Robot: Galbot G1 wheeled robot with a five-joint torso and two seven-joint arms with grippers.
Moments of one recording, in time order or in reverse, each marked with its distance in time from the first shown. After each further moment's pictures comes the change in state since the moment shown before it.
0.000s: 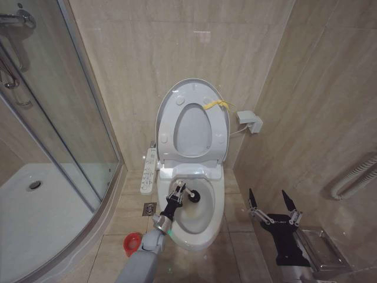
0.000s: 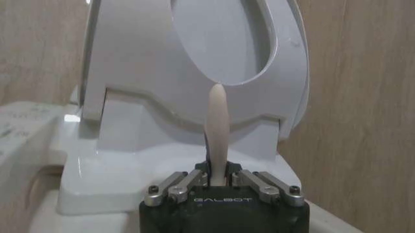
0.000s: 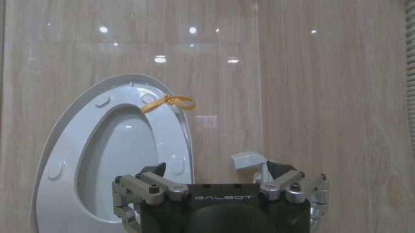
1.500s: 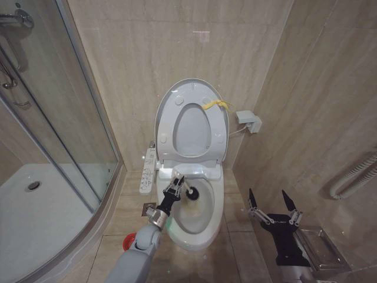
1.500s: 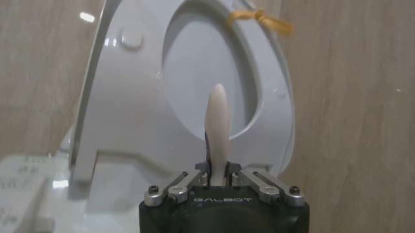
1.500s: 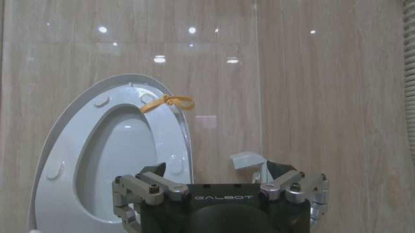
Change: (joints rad) left arm 0.087 0.124 0.053 -0.331 -0.075 0.131 -0.054; right arm 0.000 0.000 0.000 0.000 0.000 0.000 0.000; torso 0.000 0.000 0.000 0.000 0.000
